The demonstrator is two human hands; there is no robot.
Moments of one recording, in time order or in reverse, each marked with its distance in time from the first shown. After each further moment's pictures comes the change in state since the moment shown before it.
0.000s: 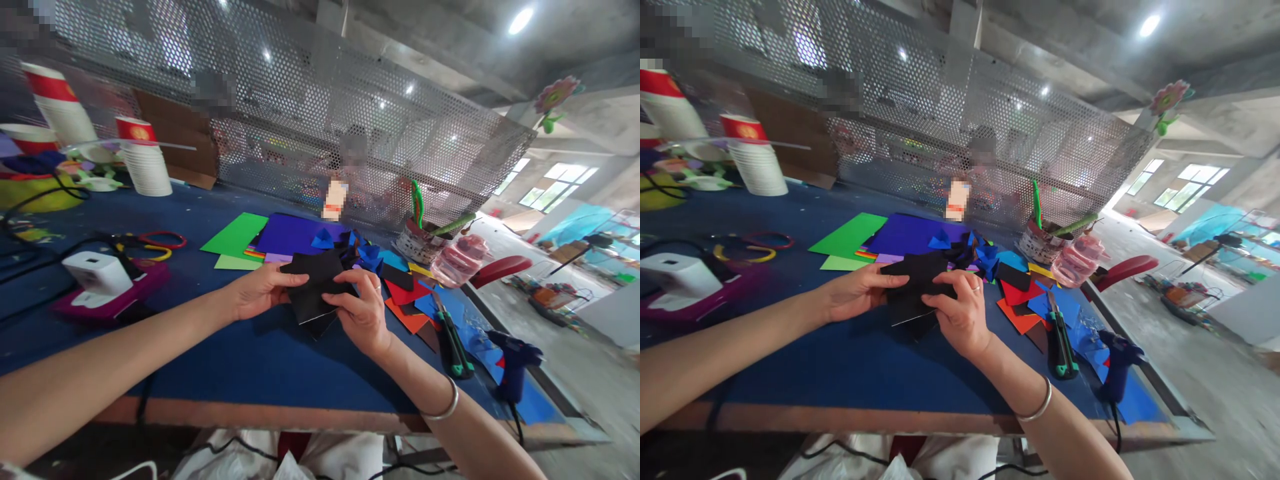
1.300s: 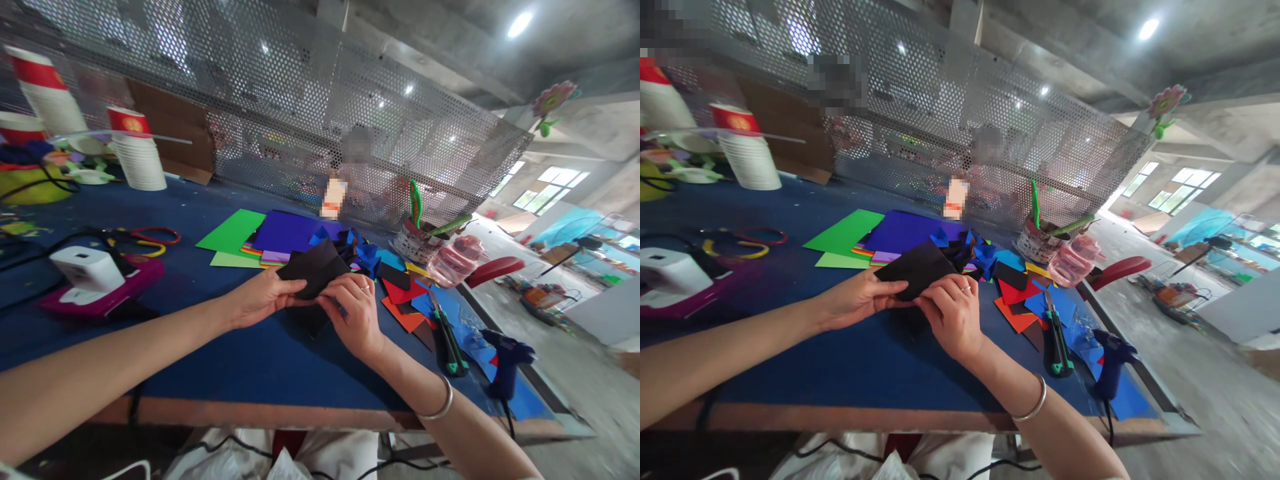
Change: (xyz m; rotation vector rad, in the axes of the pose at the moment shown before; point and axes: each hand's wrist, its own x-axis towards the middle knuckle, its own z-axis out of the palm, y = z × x) left_hand -0.003 -0.018 0.006 0.067 -0.129 0.180; right_hand 0.008 -0.015 0.001 0.012 -0.074 0.078
